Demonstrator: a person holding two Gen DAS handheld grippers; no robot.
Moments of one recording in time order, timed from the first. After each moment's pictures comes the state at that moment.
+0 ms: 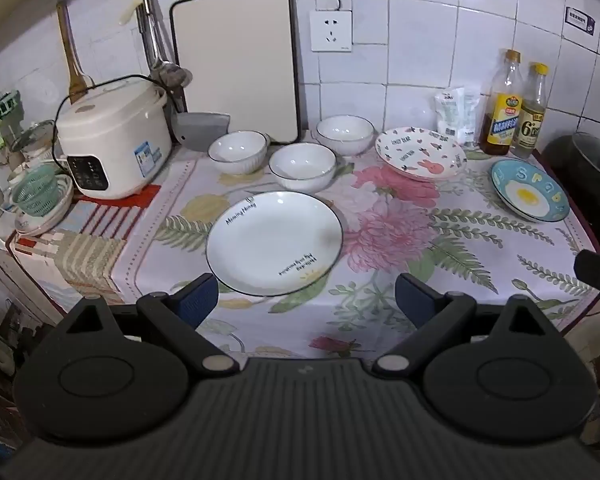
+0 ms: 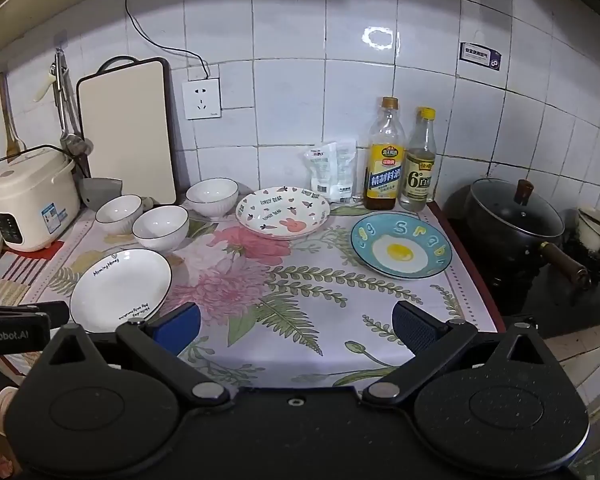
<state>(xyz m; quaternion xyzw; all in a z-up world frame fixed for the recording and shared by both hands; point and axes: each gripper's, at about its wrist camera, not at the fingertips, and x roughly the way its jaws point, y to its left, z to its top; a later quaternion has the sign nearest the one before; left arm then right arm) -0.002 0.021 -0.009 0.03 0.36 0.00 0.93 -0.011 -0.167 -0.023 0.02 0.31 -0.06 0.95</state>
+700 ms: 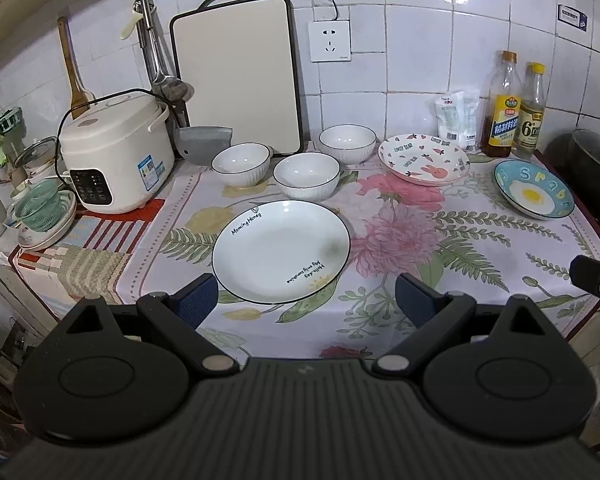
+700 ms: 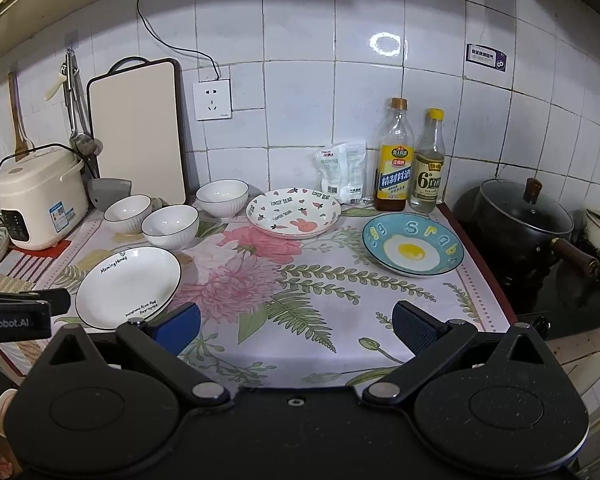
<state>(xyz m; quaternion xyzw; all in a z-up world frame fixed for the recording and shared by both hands) -0.010 0.025 -0.023 0.05 0.33 -0.01 0.94 -0.021 -0.159 -0.047 0.01 0.29 -0.05 0.96</state>
